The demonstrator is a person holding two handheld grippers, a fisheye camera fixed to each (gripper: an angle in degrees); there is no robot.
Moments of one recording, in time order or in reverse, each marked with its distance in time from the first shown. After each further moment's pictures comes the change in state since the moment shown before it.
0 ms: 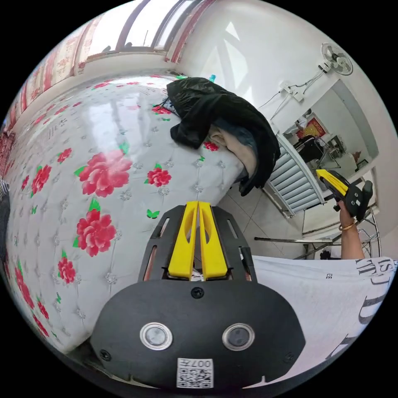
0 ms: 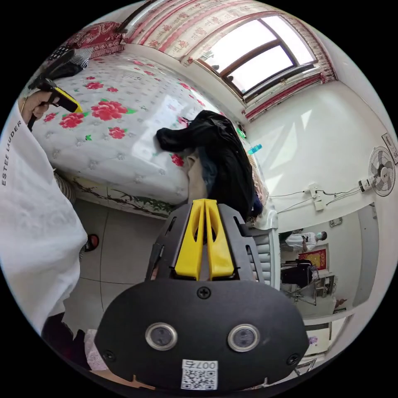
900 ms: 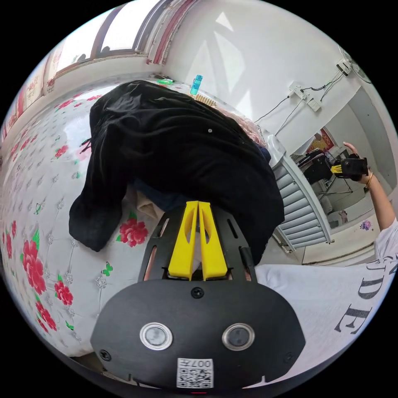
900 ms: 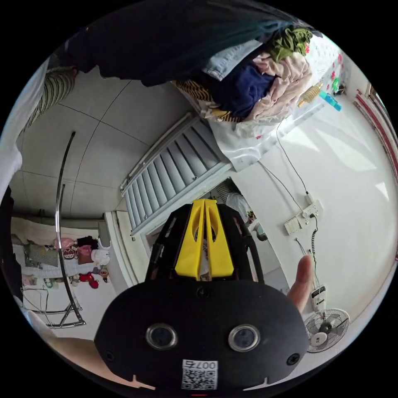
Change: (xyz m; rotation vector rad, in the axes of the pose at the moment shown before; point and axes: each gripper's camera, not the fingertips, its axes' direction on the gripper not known) left arm 0.015 -0.230 0.245 0.096 -0.066 -0.117; right arm -0.227 -0.221 0.531 -0.903 0.119 -0.870
